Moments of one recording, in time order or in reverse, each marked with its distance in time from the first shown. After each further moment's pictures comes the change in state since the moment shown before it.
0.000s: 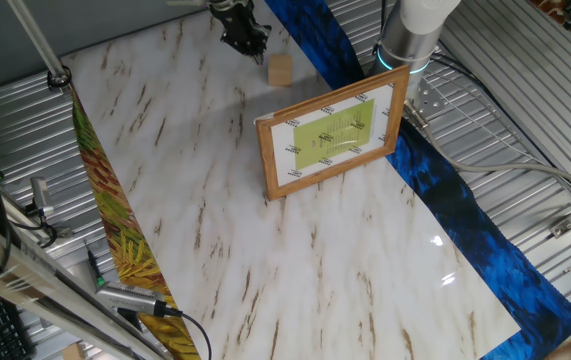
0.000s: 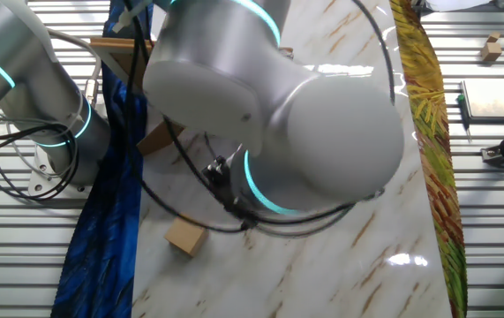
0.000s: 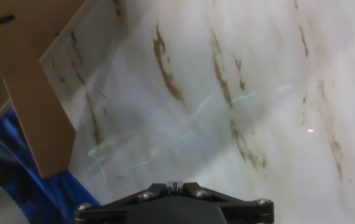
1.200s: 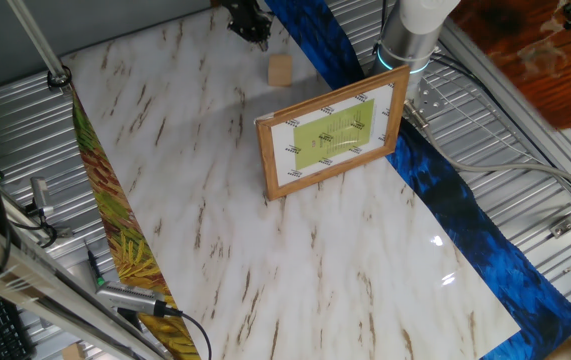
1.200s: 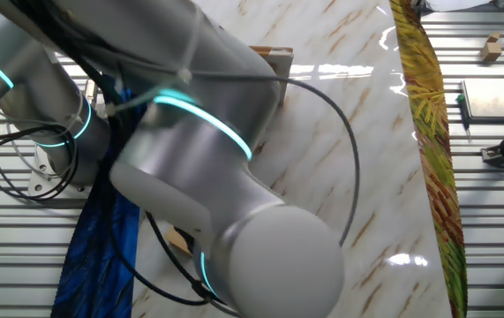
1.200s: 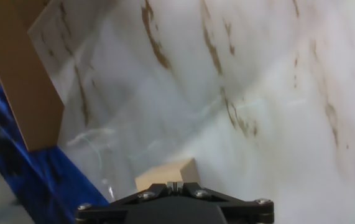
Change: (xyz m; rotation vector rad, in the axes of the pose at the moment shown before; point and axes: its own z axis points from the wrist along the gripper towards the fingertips) arm 0.069 -0.030 0.046 -0.052 -0.037 -0.025
